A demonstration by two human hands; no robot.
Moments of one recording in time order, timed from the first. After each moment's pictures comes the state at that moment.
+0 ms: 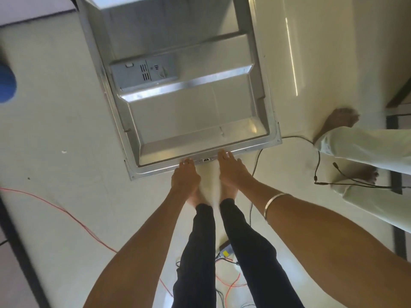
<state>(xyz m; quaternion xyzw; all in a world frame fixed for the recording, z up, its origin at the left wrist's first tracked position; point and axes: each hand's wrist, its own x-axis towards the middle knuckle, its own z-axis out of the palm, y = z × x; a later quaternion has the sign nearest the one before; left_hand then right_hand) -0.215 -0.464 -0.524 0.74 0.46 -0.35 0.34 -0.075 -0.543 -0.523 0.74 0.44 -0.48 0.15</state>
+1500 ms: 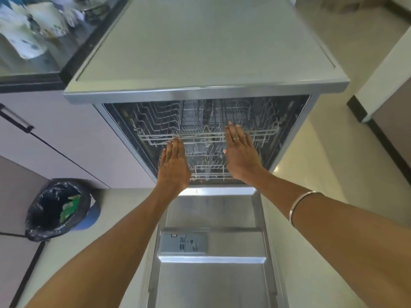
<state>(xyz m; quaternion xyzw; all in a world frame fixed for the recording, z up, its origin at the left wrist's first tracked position) -0.040 -0.049 -0.227 0.85 0.53 0.03 0.06 0.162 -0.103 -0.210 0.76 0.65 -0.04 -0.07</state>
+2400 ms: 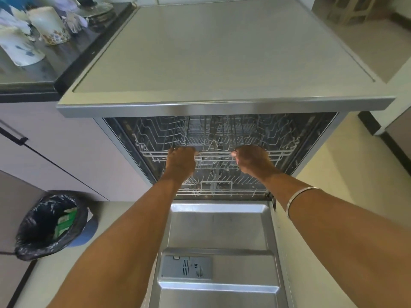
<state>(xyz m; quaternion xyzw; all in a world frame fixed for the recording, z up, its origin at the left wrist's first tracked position) -0.008 0.050 -0.229 0.86 0.51 -0.01 0.05 0.189 -0.023 -0.230 0.80 0.59 -0.11 0.00</state>
